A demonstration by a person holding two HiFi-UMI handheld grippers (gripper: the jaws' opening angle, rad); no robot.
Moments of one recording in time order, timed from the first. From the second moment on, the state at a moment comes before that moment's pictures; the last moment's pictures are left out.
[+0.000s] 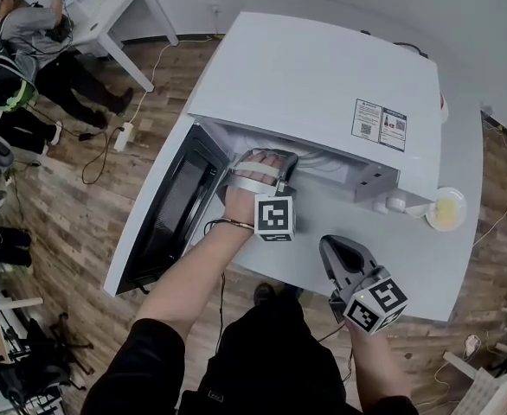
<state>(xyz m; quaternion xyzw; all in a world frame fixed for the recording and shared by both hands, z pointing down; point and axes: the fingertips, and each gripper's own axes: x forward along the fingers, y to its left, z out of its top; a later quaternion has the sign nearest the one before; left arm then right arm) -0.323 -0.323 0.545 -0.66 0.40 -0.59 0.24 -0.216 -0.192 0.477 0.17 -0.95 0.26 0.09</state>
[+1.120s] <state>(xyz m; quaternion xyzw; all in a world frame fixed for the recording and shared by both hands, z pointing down) -0.306 -0.113 0.334 -0.82 0.53 -0.23 0.01 -0.217 -0.074 0.342 0.19 -0.95 0.23 0.06</state>
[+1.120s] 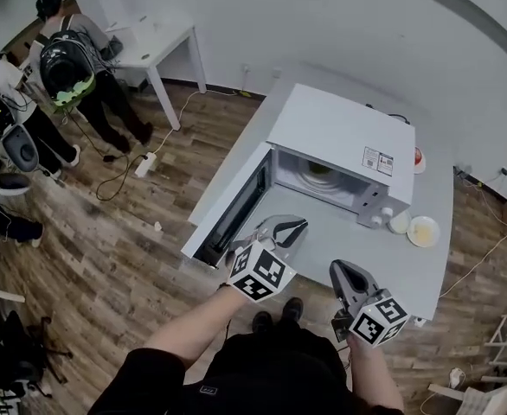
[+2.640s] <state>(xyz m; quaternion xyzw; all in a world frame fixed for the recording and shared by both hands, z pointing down) -0.207 -0.018 0.265 -0.81 0.58 -0.05 -0.09 -0.075 -0.057 0.261 0.20 -0.97 0.13 0.01</state>
